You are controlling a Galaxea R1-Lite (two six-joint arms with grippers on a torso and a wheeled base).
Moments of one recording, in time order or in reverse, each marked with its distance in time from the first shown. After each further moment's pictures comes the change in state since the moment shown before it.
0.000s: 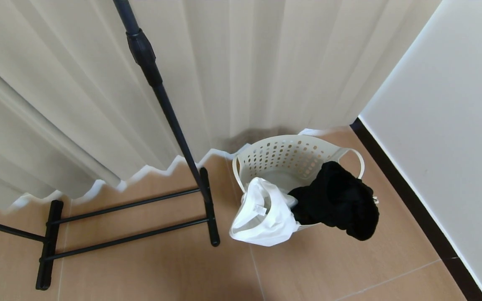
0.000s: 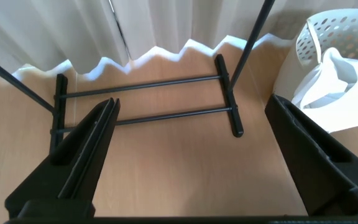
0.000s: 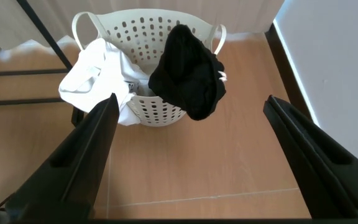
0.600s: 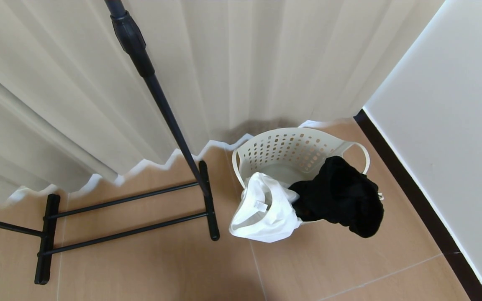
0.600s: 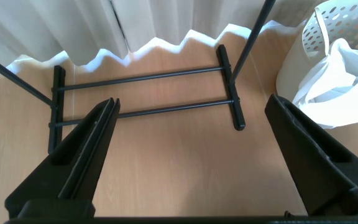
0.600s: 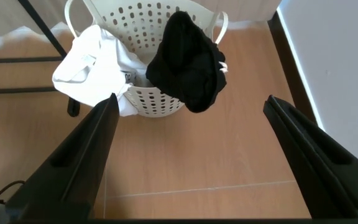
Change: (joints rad) left arm 0.000 0.000 0.001 -0.001 0.000 -0.002; right arm 0.000 0.001 0.000 0.013 -0.003 -0.019
